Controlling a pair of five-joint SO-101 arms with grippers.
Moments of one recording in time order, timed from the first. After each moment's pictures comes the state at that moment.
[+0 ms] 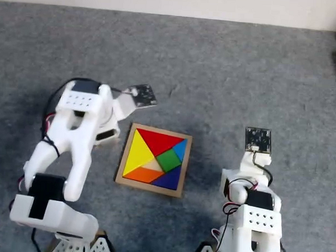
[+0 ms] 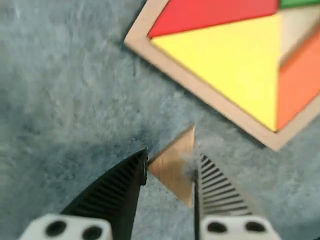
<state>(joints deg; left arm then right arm) 0.4 0.7 18.0 79.0 -54.5 2.7 -63.3 82.3 48.2 7.0</state>
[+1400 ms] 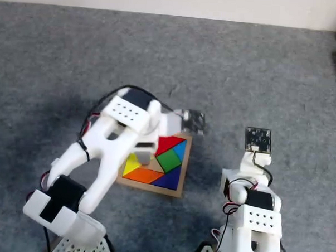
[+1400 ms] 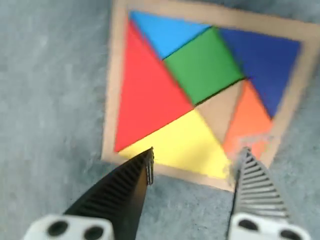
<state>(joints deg) 18.9 1.3 14.7 77.1 -54.9 2.7 -63.3 82.3 48.2 7.0</state>
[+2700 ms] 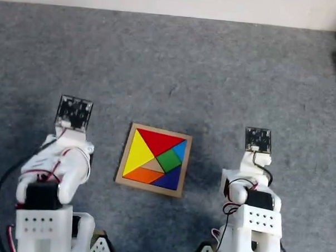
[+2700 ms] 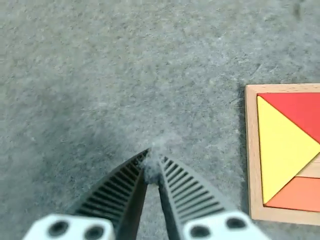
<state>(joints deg) -9.1 -77.5 65.8 66.2 -8.0 2.7 -63.3 82.3 48.2 7.0</state>
